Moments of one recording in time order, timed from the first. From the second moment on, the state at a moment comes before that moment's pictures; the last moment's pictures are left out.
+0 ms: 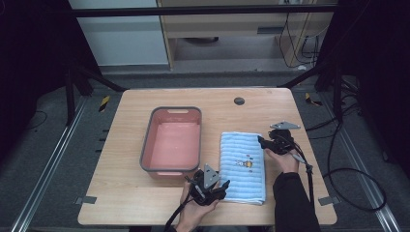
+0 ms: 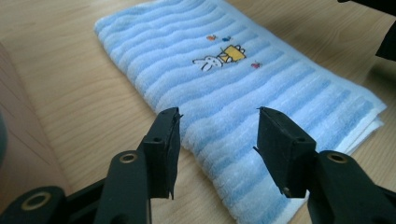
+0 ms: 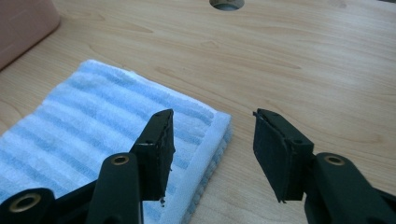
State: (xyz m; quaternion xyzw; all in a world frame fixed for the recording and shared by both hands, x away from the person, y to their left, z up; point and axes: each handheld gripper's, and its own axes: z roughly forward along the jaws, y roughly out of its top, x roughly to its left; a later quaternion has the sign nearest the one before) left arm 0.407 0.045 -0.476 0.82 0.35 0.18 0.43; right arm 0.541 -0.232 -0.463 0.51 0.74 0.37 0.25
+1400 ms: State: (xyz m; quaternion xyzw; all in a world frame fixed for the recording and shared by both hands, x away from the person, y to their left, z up) left arm 0.412 0.041 -0.503 0.82 0.39 0.12 0.40; right arm 0.547 -0.225 -0.502 0.51 0.75 0.37 0.18
